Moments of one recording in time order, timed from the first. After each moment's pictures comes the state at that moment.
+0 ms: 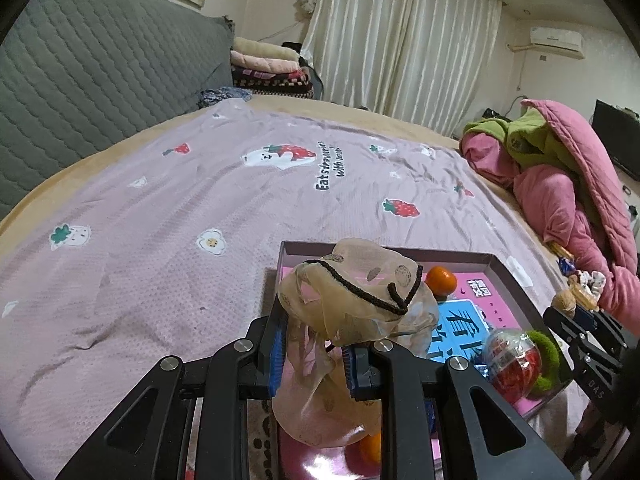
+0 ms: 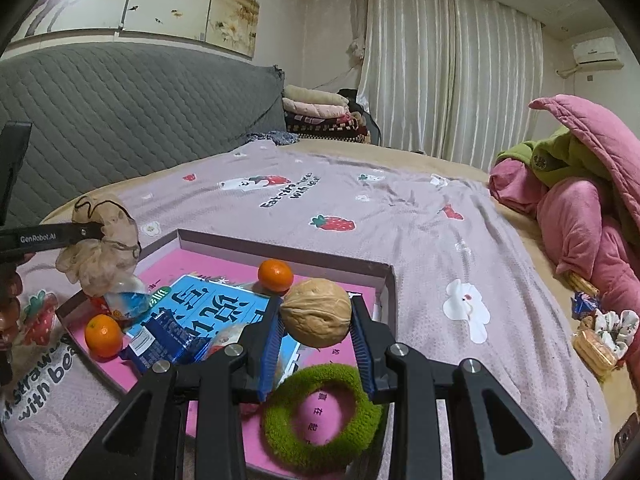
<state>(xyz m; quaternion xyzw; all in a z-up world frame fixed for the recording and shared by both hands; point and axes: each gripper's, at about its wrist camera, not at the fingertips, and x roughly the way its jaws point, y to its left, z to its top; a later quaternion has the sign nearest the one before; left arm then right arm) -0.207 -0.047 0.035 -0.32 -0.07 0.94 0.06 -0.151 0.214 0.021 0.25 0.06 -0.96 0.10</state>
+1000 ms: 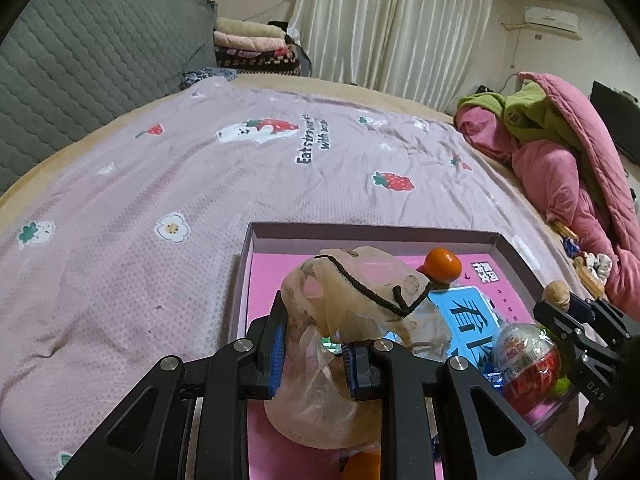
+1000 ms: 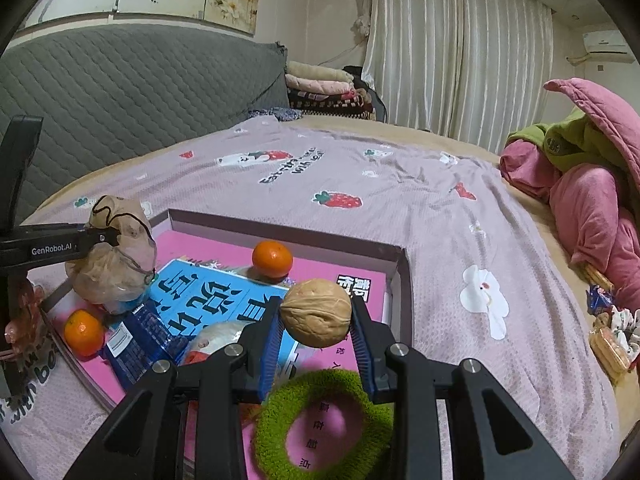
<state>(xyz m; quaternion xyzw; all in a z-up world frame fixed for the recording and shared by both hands) -0.242 -0.022 0.009 -0.36 -0.06 0.93 0.08 -0.182 0.211 0.003 0.29 0.06 -0.95 0.11</state>
